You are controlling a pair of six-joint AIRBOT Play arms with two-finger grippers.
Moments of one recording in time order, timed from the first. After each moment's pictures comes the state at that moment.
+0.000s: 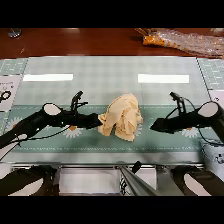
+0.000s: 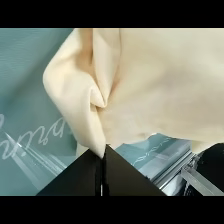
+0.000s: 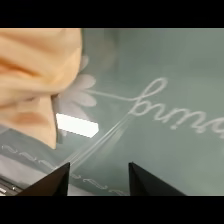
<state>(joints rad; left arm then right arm) -0.38 -1.21 0.59 0.50 -0.84 -1.26 0.02 -0.98 0.55 -0.97 1.17 1.35</state>
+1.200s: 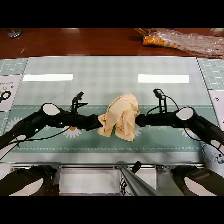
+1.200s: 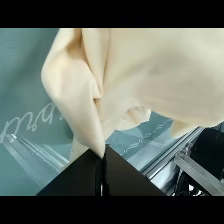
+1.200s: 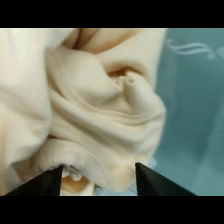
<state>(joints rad) -0.37 -1.20 0.59 0.50 -0.89 -1.26 0.26 -1.14 0.52 -0.65 0.71 1.03</state>
